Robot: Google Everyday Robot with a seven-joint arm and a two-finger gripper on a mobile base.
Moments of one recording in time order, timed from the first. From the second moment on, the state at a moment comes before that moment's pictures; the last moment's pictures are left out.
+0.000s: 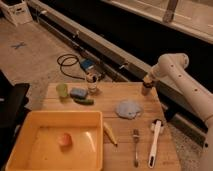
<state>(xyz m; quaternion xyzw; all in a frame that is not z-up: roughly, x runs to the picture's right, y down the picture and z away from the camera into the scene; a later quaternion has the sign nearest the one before) 0.279 -0.056 0.872 -0.12 -0.03 0.42 0.90</state>
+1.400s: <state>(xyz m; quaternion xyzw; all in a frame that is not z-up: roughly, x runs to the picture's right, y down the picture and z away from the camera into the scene) 0.283 -0.070 0.869 -0.13 -0.04 0.43 0.89</state>
